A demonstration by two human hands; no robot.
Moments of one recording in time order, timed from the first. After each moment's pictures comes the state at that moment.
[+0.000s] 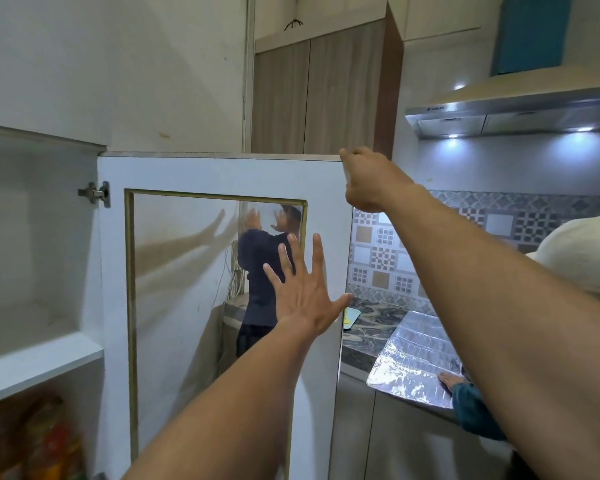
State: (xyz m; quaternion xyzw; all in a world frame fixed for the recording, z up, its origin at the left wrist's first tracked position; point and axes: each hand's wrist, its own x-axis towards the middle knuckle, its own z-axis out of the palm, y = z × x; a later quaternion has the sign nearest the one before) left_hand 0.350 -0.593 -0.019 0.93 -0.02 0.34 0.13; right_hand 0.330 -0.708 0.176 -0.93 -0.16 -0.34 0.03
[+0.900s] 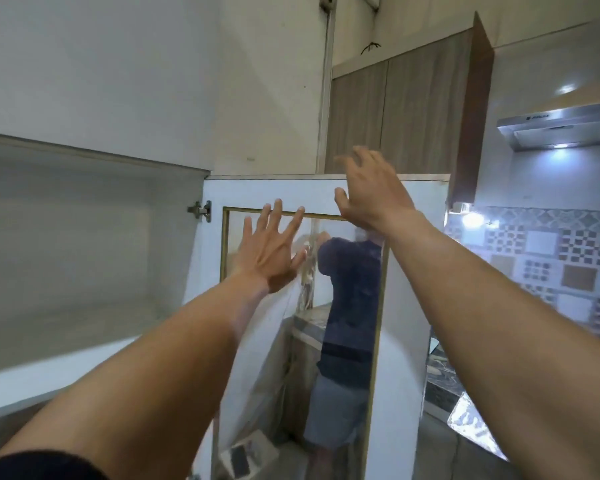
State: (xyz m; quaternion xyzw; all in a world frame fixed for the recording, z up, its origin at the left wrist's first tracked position) left_hand 0.304 -0.407 0.066 0.91 0.02 0.41 -0.07; right_hand 0.321 -0.595 0.169 -0.84 -0.29 -0.45 0.06
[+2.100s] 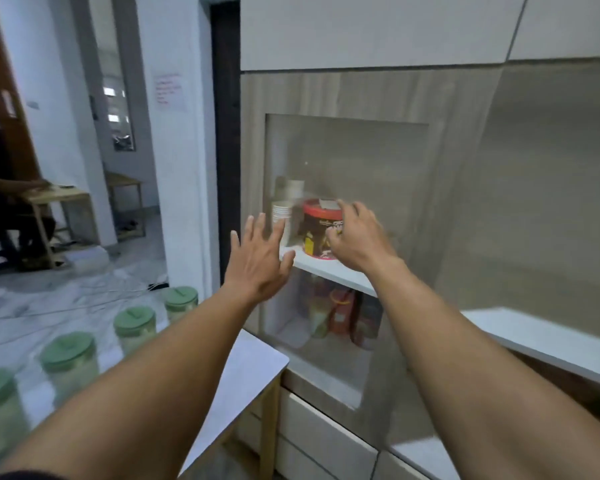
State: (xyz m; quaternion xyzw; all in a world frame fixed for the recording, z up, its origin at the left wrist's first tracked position) left_hand -0.301 -0.057 -0.103 0.70 0.65 0.27 -0.12; right_hand -0.113 -0.041 -0.042 -0.59 -0.76 -0.04 0.28
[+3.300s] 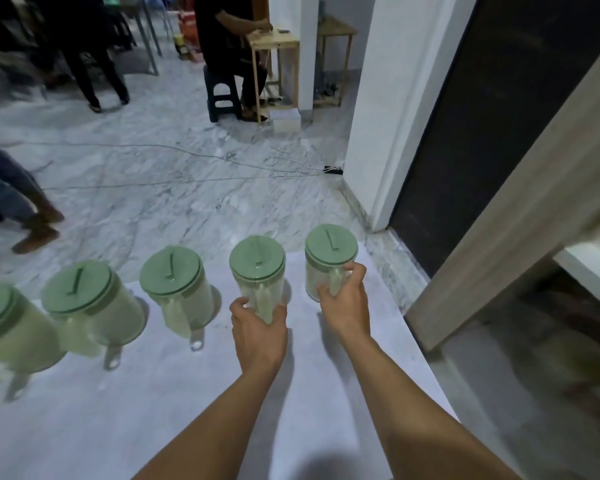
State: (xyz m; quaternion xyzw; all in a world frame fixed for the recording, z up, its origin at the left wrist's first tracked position) left_hand -0.554 0.104 -0.429 0.02 0.86 0.50 0.15; right_hand -0.493 0.228 -0.411 -0.50 -0.74 0.41 0.18
